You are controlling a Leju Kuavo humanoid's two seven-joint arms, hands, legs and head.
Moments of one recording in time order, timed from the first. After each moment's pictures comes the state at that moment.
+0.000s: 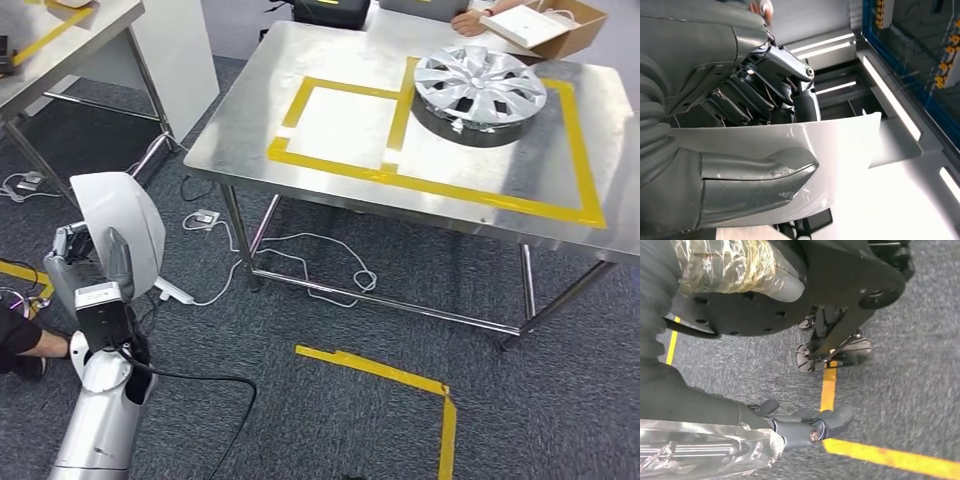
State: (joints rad) left arm -0.13 -0.12 -0.10 -1.58 -0.11 0.52 -0.69; right arm -0.08 0.19 -1.20 -0.20 1.16 -0.08 -0.25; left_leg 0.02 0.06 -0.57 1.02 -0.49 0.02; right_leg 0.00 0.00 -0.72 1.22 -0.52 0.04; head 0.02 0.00
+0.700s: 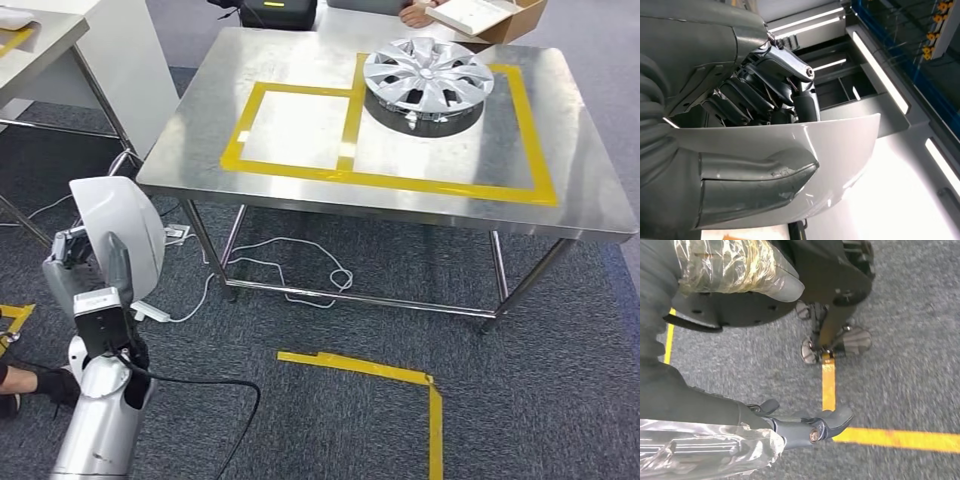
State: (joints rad) left arm -0.12 -0.12 -0.10 -1.59 -0.11 0.54 -0.70; right arm -0.08 0.19 -1.20 -0.20 1.17 -0.08 -0.25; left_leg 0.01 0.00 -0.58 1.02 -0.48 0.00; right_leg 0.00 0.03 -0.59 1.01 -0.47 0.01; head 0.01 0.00
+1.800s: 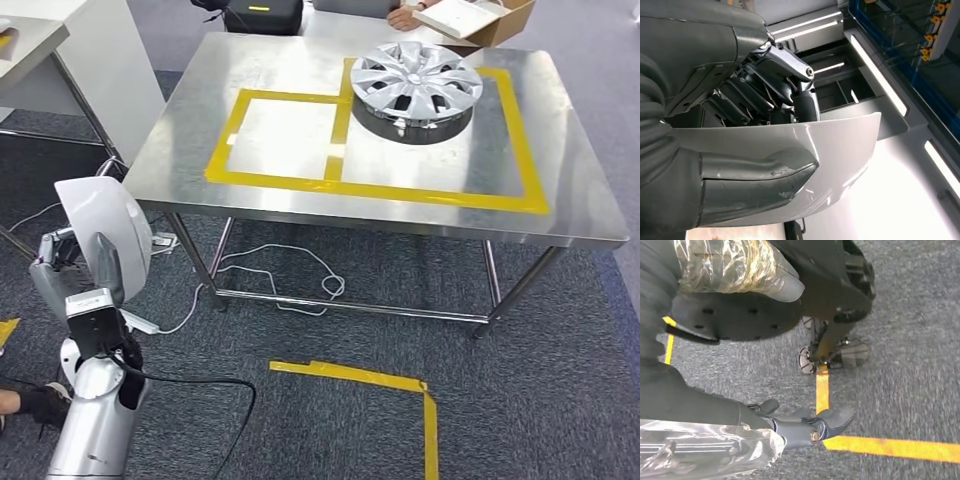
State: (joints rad) left arm -0.12 -0.12 -0.09 -1.60 -0.12 0.54 -0.70; right arm -0.08 0.19 -1.20 -0.20 1.17 -0.08 -0.25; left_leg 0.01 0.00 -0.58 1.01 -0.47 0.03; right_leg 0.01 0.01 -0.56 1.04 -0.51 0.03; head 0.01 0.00
